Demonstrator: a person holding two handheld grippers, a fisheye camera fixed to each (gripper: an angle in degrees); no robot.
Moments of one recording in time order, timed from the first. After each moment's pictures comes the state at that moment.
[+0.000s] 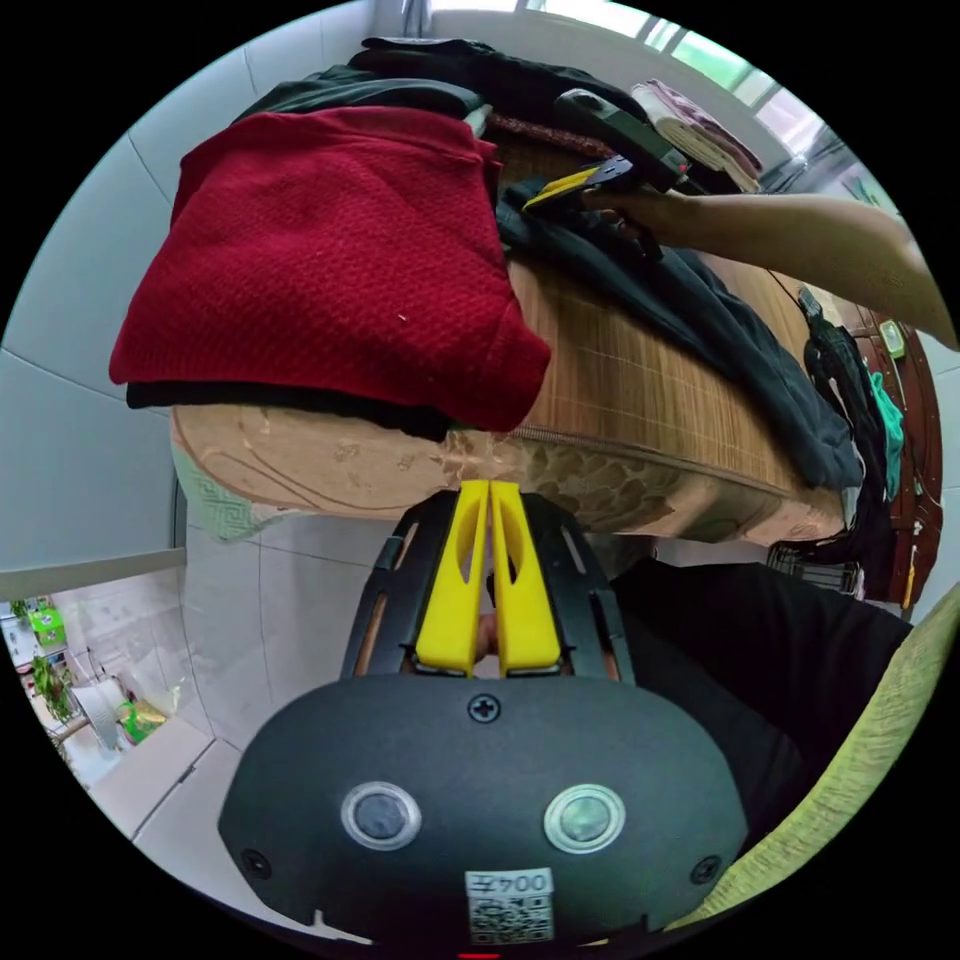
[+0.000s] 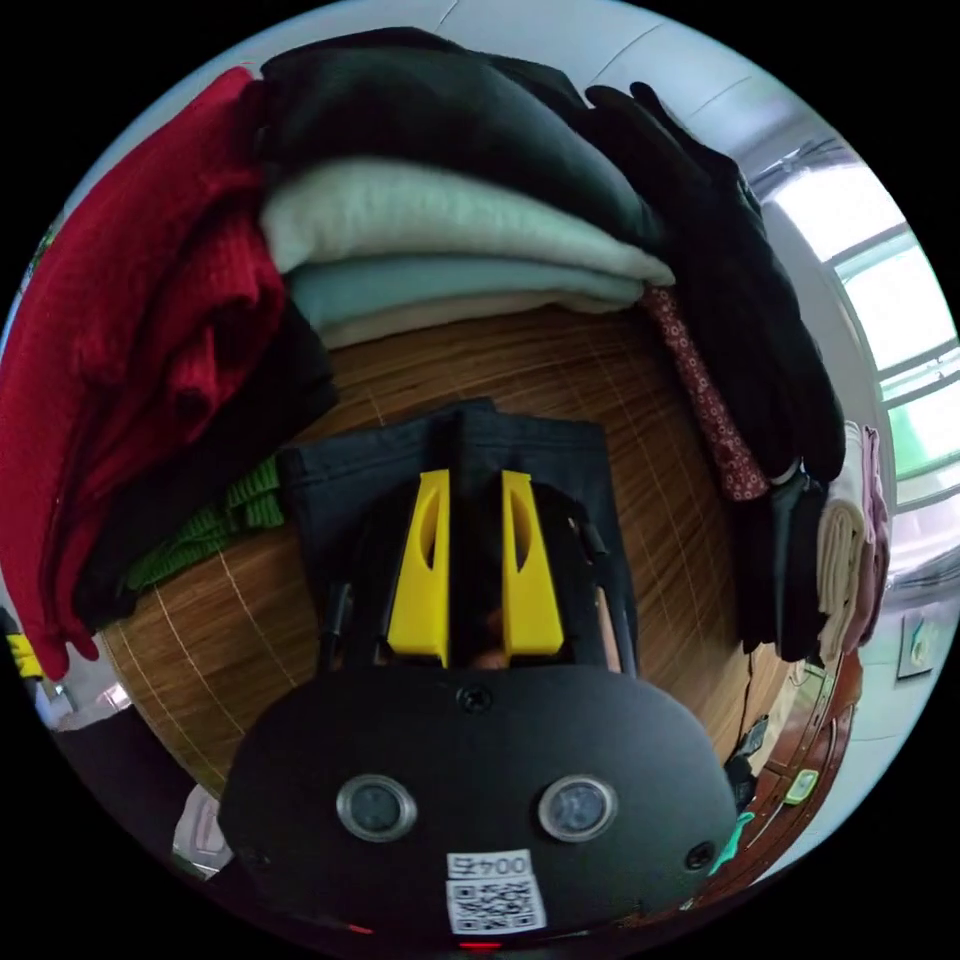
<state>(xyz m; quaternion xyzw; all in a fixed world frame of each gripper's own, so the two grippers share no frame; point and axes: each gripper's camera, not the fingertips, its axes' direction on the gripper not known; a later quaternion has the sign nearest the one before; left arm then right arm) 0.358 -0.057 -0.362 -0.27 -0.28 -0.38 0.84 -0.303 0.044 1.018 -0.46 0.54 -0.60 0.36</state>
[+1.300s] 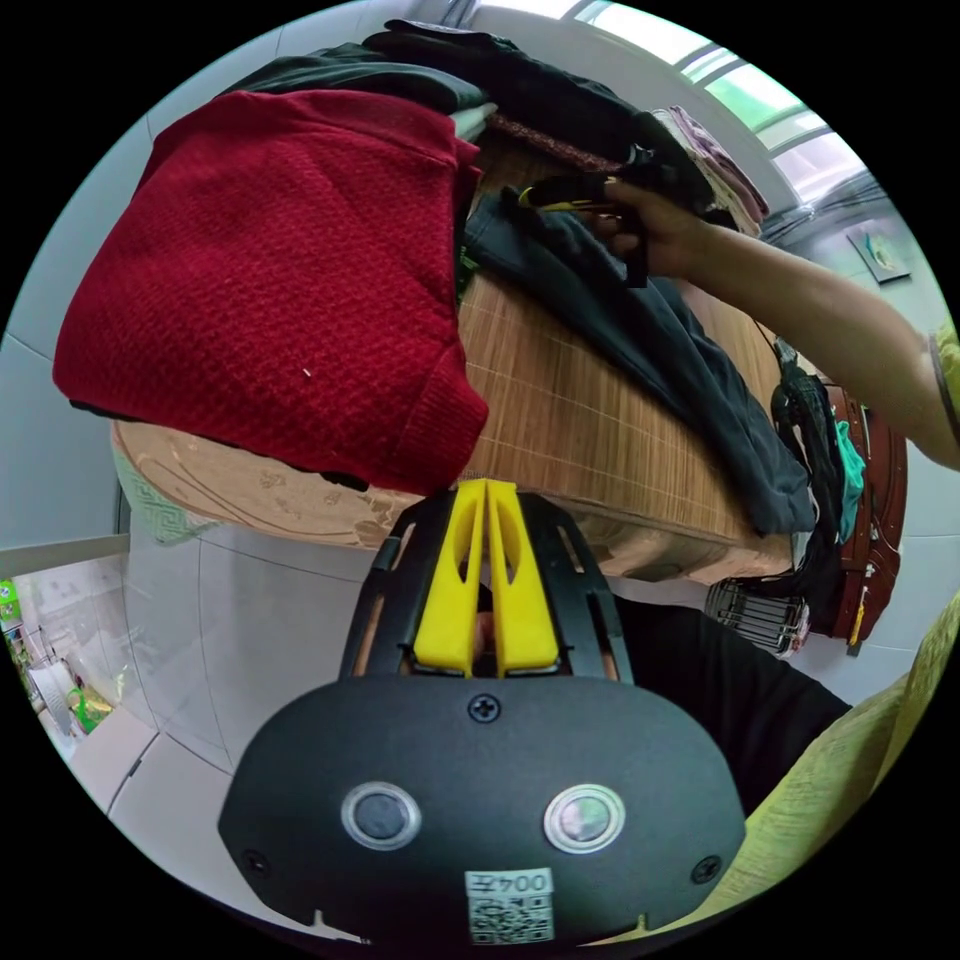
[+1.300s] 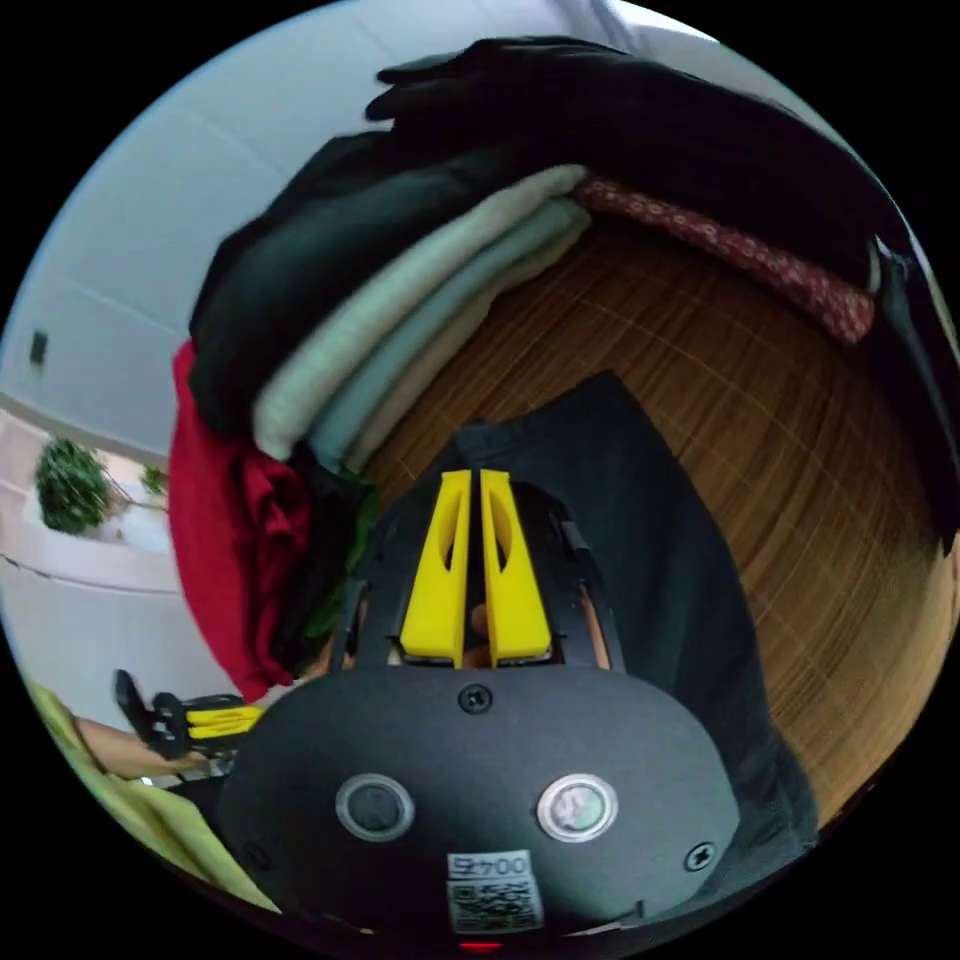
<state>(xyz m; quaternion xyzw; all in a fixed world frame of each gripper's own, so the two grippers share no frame) 0.573 -0.265 -0.485 -0.23 -0.22 -0.44 0.84 -0.365 -0.158 0.992 -0.50 0.45 -0.32 0.67</state>
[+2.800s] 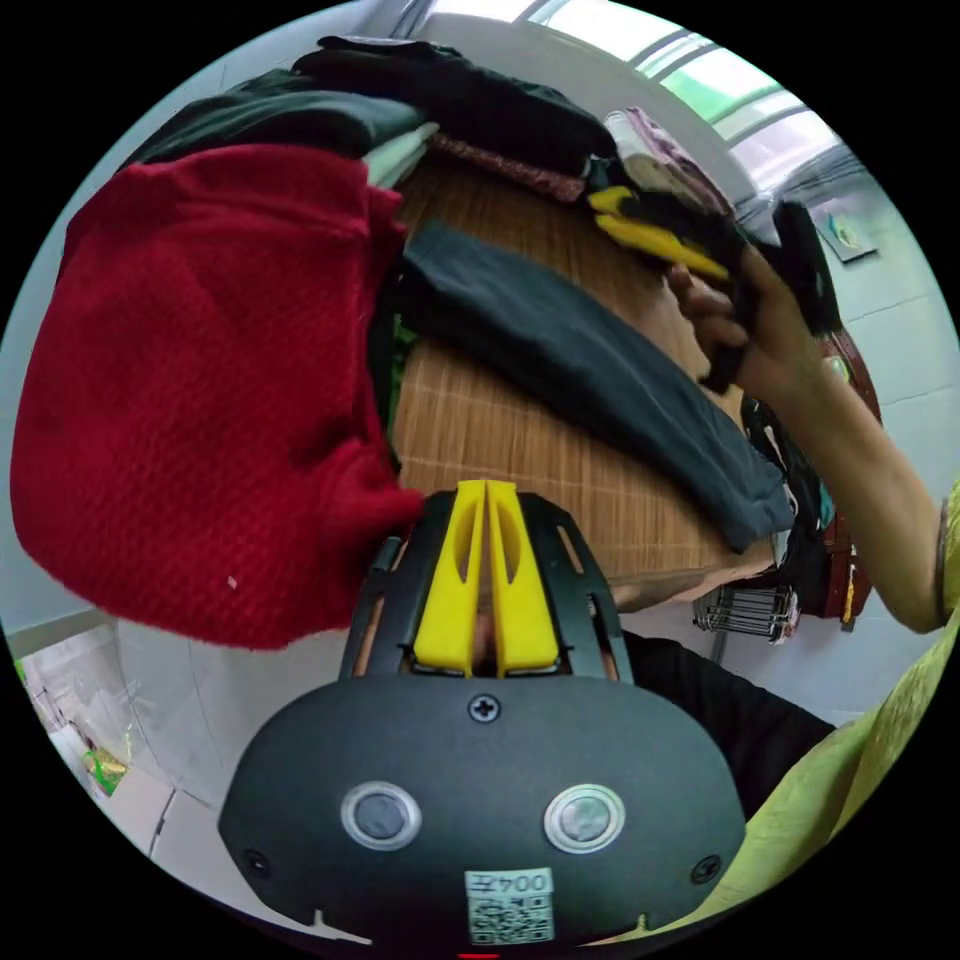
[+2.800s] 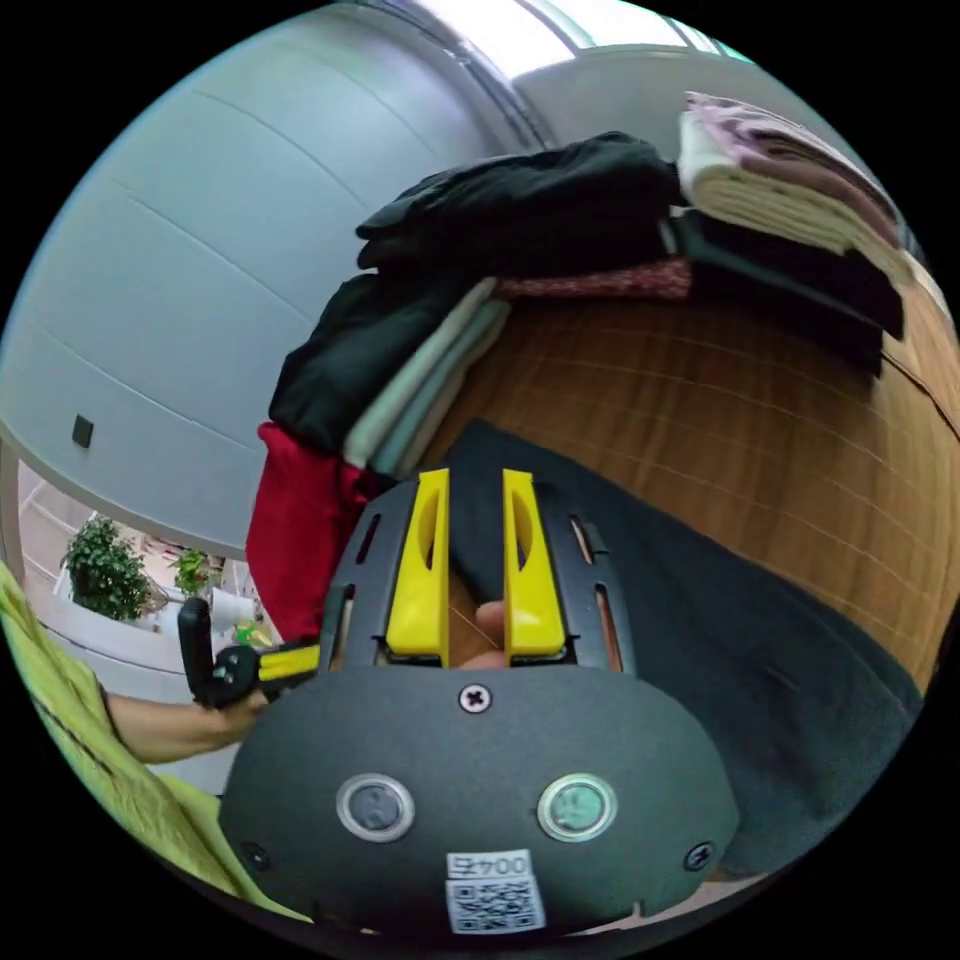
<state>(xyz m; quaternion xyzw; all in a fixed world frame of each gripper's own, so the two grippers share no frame) 0.585 -0.408 -0.434 -0.20 -0.19 -0.38 0.88 -0.222 -0.131 0.714 -0.37 0.46 -0.32 0.74</state>
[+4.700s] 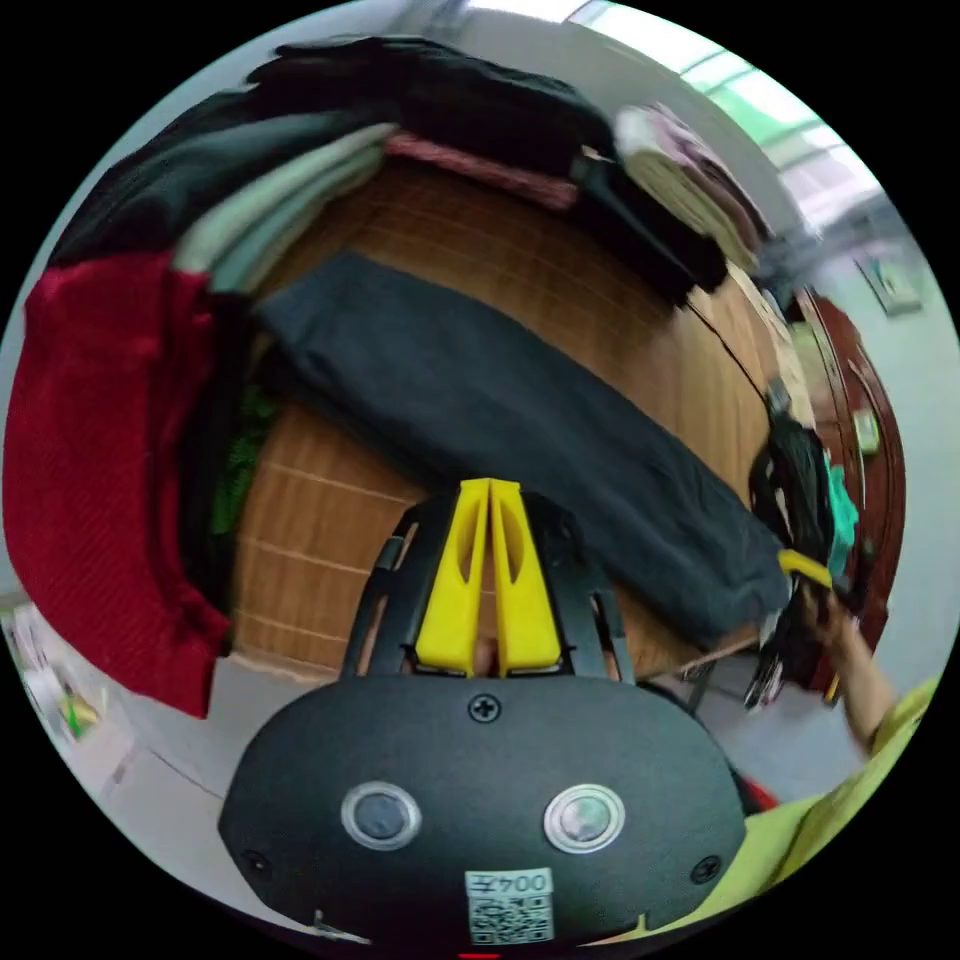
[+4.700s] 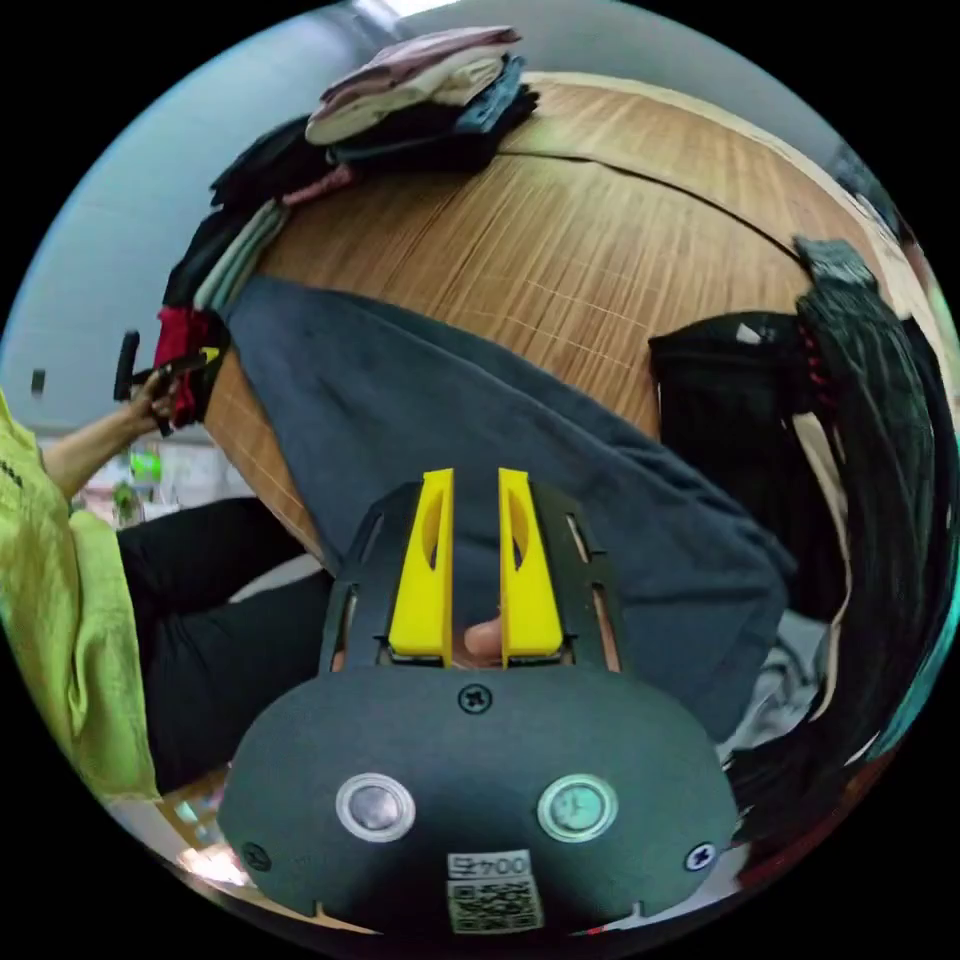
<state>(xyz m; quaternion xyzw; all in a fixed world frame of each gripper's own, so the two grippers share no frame) 0.221 -0.419 -0.020 -0.22 -0.20 -0.39 0.87 0.074 -0.397 0.360 -0.48 0.58 -0.28 0.59</state>
